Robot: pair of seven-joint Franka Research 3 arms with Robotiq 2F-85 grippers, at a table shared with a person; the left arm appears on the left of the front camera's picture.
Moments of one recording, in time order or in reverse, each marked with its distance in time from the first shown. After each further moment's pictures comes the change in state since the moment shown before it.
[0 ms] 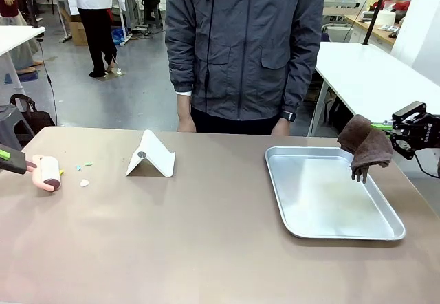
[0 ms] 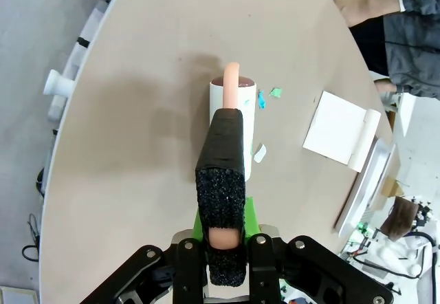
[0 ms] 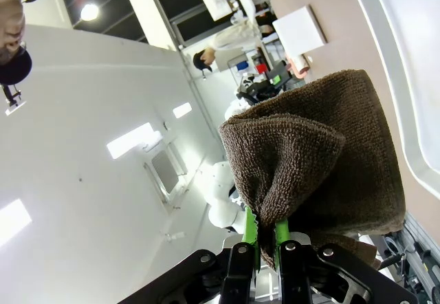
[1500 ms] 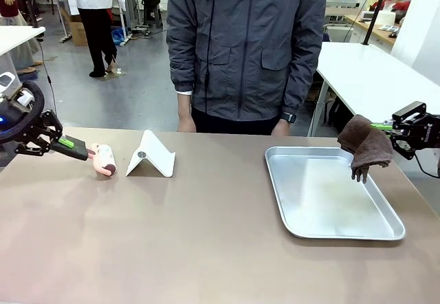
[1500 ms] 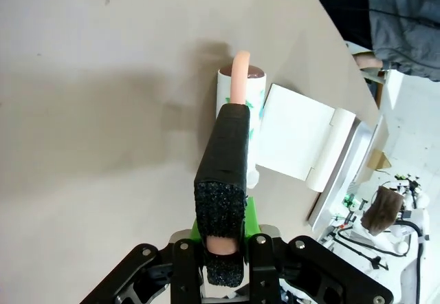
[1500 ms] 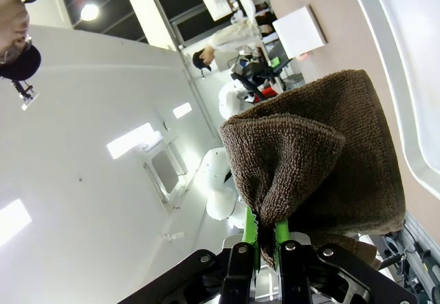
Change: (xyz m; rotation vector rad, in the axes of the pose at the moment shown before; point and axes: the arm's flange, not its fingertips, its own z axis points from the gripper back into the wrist) left arm 0.026 -0.089 -0.091 -0.058 0.142 -0.016; right arm 0.000 0.000 0.000 0.000 0.000 0.000
